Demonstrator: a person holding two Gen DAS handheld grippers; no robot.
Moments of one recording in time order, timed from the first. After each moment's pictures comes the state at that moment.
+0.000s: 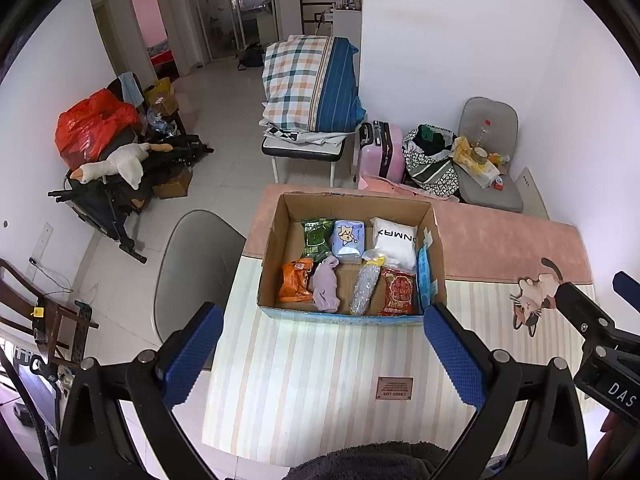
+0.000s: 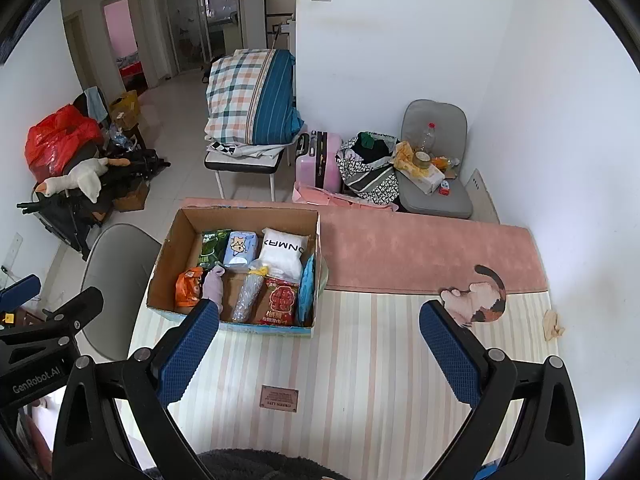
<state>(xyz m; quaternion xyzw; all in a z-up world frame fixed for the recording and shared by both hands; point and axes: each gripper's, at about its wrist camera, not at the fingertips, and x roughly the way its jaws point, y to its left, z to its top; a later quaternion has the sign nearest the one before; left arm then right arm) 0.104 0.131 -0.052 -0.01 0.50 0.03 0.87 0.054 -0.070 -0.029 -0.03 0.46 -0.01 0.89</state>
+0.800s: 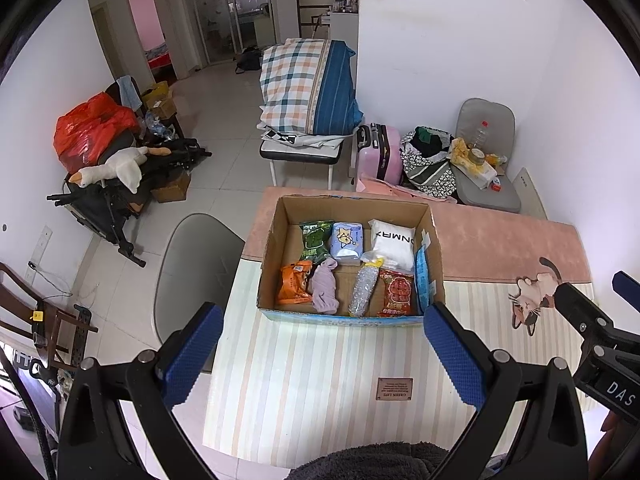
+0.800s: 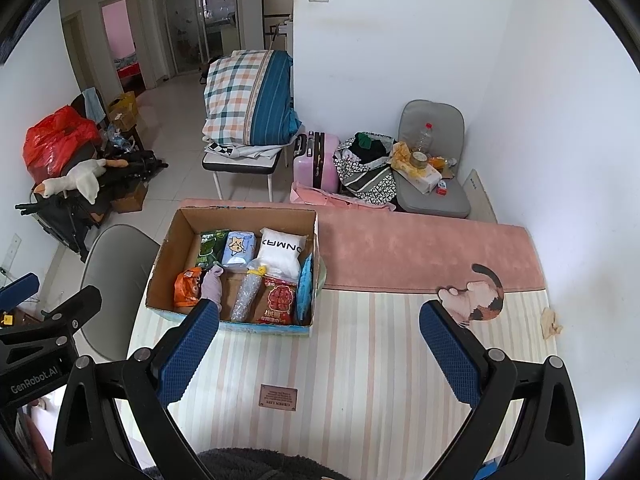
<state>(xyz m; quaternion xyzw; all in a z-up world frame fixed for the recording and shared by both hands) 0.101 0.133 -0.049 -0.01 0.49 0.03 0.87 0.050 -0.075 -0.024 -0.04 0.46 -0.01 0.89</state>
